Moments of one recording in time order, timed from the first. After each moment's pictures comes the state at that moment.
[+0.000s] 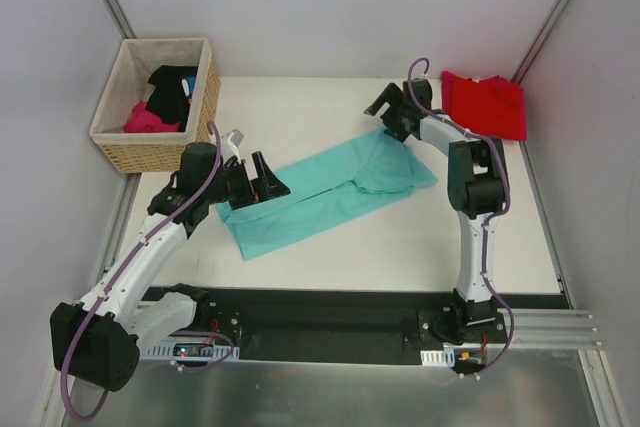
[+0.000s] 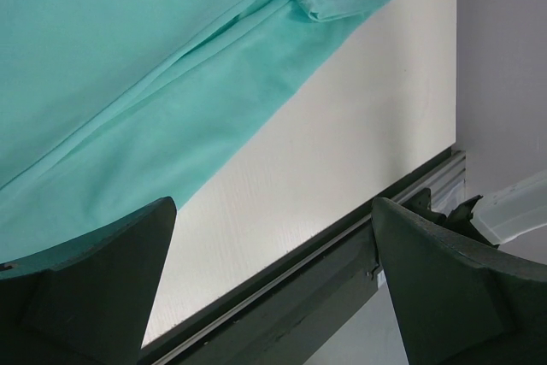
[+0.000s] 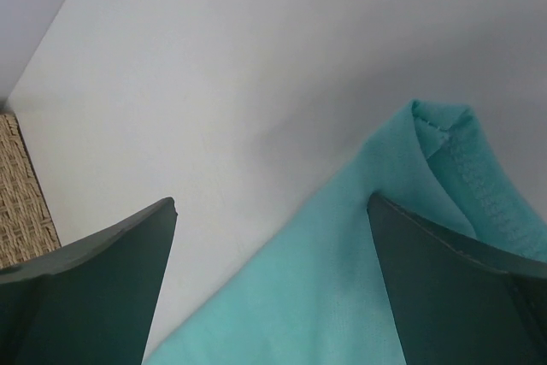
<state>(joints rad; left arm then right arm) -0.29 0.99 0.78 -0.41 0.49 -0.64 0.22 2.22 1.63 -0.11 -0.13 0.84</state>
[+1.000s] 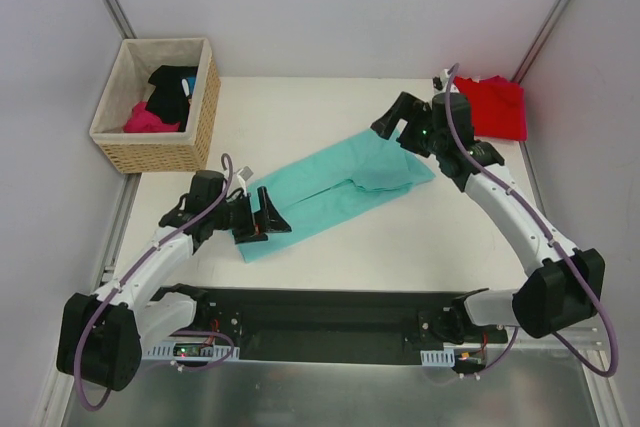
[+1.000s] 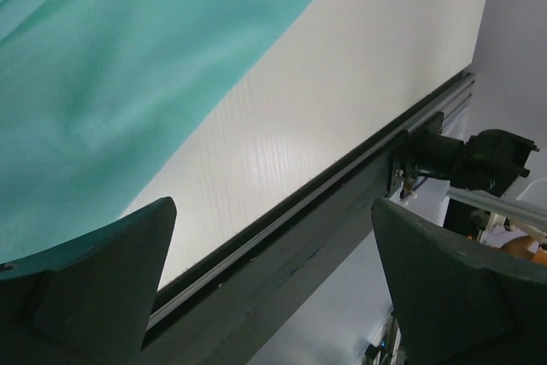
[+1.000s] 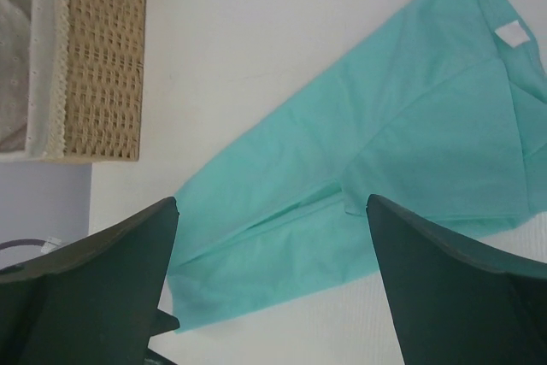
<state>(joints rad) -0.25 1.00 0.53 -0.37 0.69 -0.62 0.37 1.33 1.20 -0.32 -0.08 0.67</state>
